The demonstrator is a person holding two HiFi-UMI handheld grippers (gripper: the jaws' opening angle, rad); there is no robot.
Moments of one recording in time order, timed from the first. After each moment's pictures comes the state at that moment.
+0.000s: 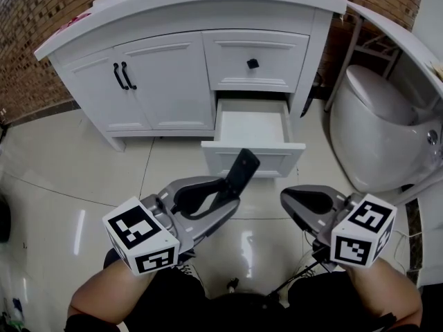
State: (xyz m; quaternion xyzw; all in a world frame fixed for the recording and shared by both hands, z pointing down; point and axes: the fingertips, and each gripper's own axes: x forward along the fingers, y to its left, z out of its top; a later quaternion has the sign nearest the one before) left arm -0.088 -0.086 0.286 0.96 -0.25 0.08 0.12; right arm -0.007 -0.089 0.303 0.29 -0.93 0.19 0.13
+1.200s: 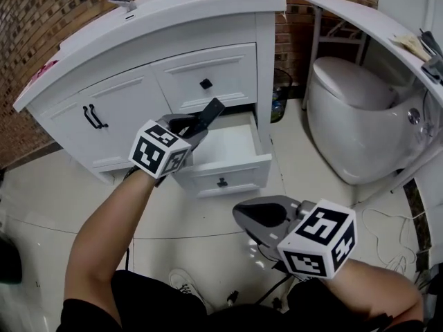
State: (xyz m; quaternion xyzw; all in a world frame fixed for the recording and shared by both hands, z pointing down) left arm -0.054 -0.322 0.317 0.89 -0.32 0.31 -0.06; right arm -0.014 -0.094 0.296 0.27 -0.94 0.20 0.11
